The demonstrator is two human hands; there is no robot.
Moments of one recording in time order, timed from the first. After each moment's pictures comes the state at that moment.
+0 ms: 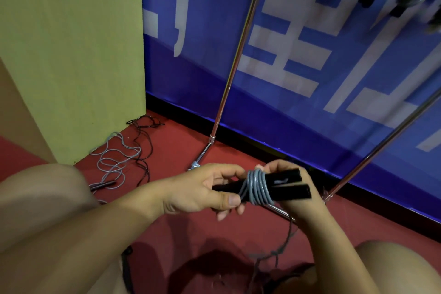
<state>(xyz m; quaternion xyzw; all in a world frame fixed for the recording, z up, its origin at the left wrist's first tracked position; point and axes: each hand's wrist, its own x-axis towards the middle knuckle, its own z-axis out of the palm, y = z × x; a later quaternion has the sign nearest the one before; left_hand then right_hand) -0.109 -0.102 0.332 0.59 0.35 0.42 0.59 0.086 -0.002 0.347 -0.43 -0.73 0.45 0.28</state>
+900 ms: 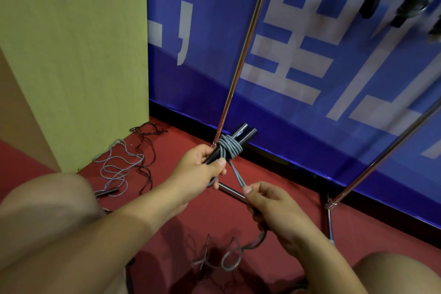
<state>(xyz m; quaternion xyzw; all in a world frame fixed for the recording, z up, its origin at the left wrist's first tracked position) -0.115 -0.084 0.331 0.38 0.59 0.59 0.41 0.065 -0.029 0.333 -0.45 -0.64 0.59 0.18</state>
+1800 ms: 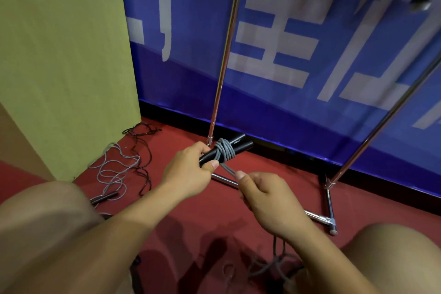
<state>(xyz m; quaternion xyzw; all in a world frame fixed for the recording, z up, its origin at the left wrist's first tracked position) -0.125 -0.066 0.307 0.50 0.76 0.37 0.19 0.066 -0.043 0.344 -0.43 -0.81 0.34 0.22</state>
